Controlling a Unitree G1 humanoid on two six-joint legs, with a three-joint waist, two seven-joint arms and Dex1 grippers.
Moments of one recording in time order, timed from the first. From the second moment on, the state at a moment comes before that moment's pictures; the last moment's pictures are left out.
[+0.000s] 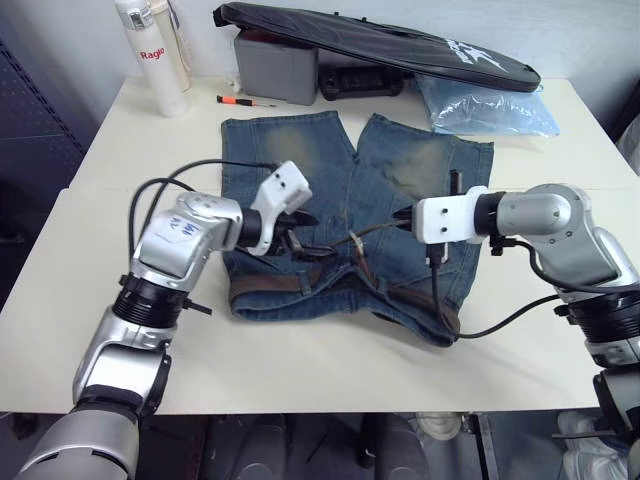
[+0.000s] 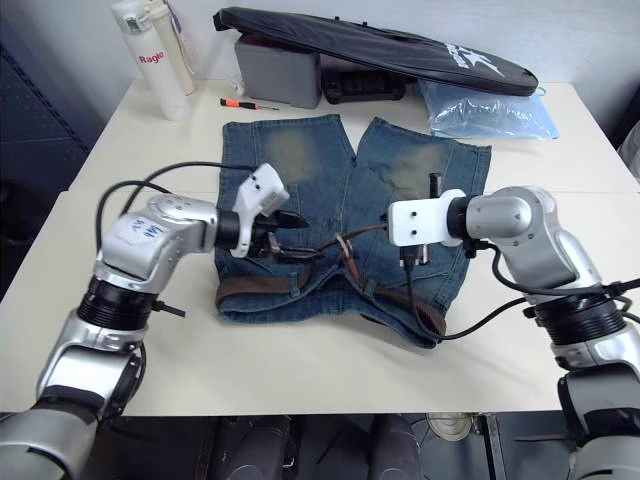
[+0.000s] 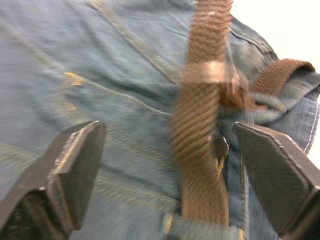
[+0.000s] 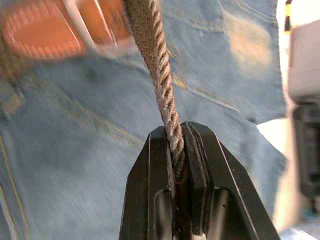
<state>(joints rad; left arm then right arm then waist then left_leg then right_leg) -0.89 0.55 -0.21 0.02 -0.32 0.94 -0.88 -0.78 -0.89 0.30 0.09 -0.15 -0.16 1.02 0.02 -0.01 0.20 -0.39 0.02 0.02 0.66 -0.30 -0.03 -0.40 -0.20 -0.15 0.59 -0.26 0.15</state>
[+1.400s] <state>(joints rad) -0.95 0.20 -0.01 0.10 -0.37 1.17 -0.56 -0.80 -0.79 0.05 -0.25 0.28 0.71 1.13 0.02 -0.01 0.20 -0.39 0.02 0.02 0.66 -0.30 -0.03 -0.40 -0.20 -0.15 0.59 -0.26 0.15</state>
